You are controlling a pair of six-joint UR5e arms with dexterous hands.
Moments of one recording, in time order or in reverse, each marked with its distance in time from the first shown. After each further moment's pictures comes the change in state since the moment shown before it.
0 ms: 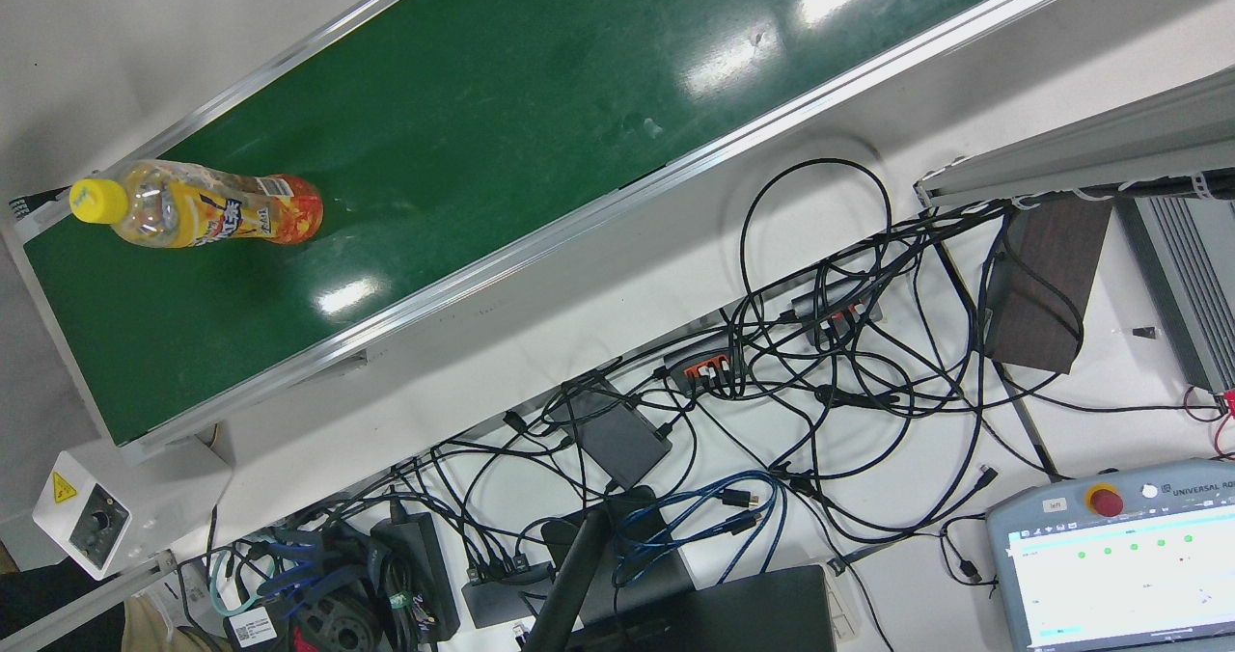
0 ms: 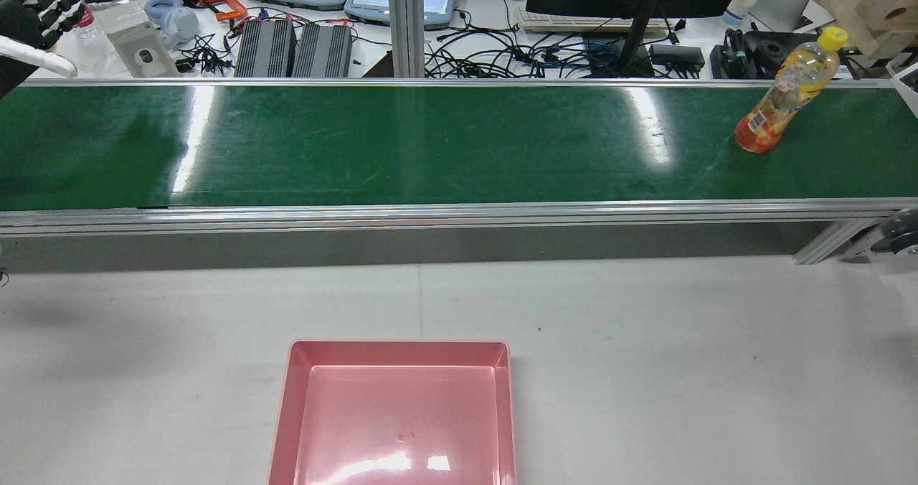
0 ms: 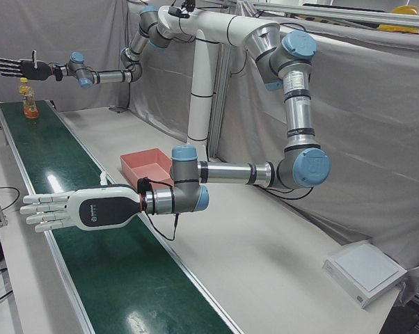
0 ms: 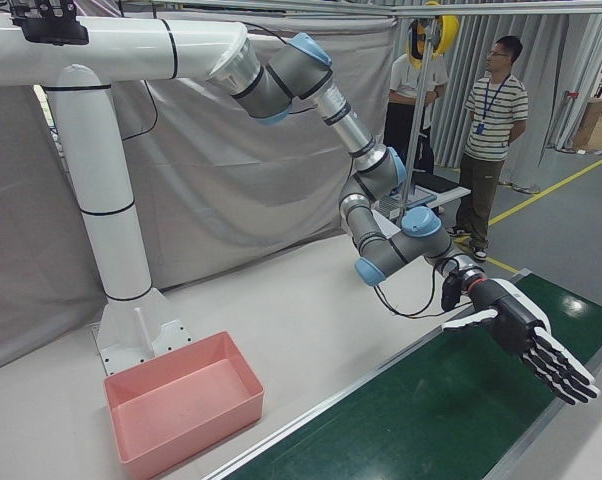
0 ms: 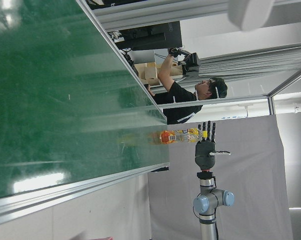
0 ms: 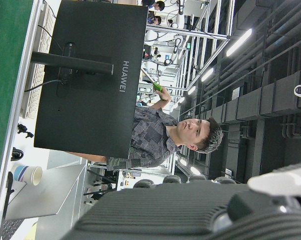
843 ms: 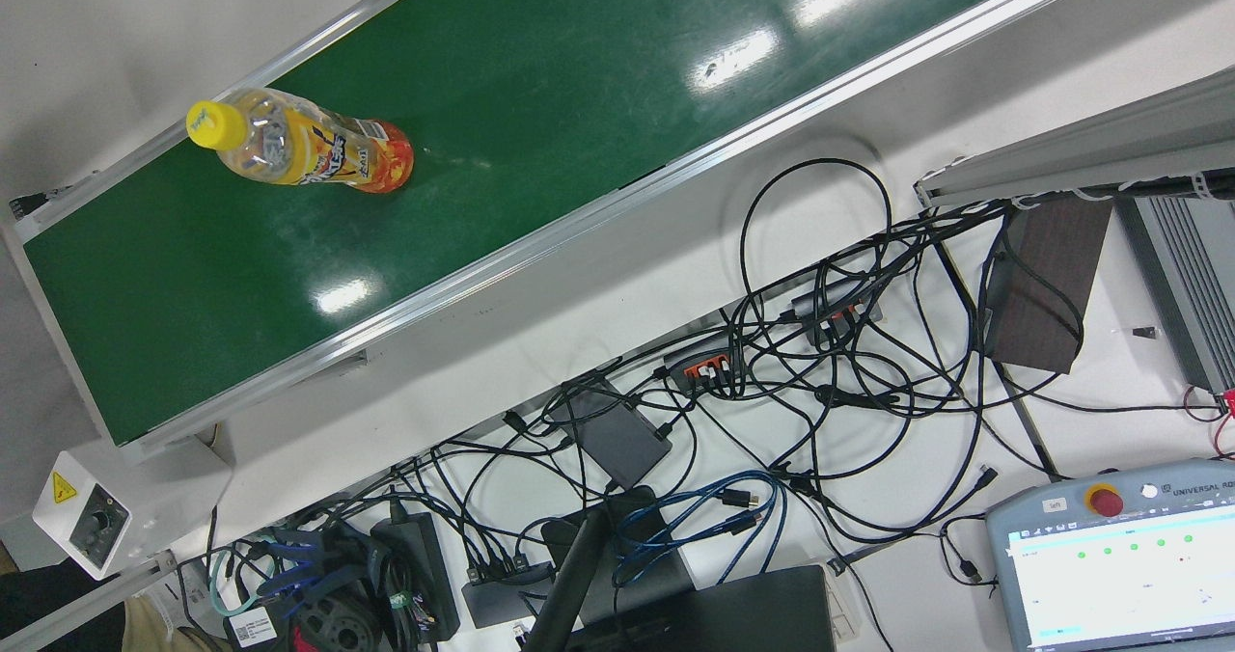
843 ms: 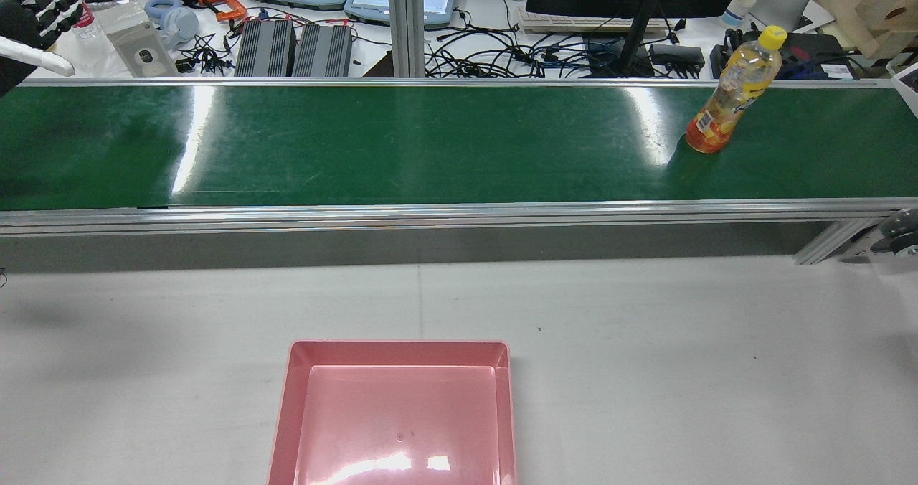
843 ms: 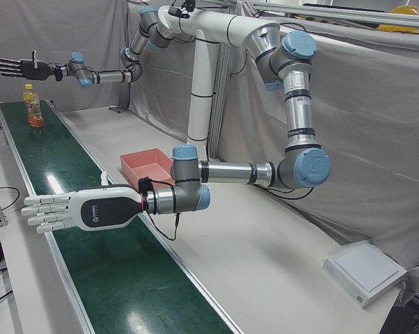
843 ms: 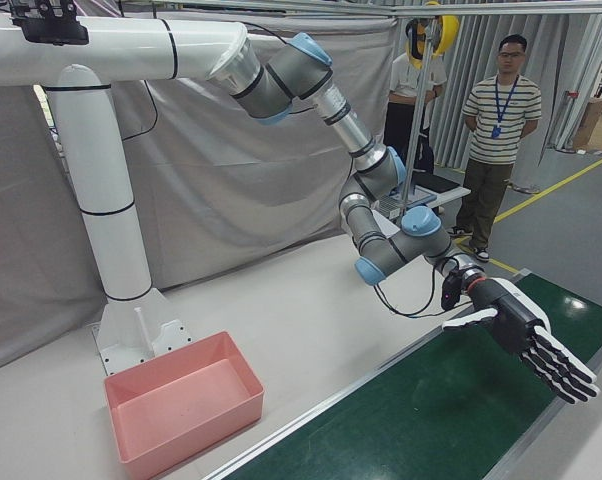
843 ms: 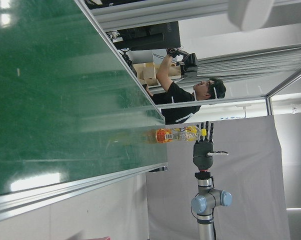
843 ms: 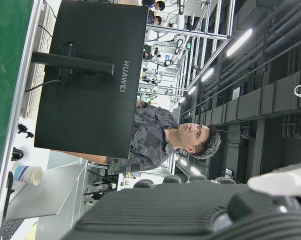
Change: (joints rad) left arm -0.001 0.006 -0.005 0.000 0.001 -0.010; right arm 0.000 0.000 0.000 0.000 -0.001 0.000
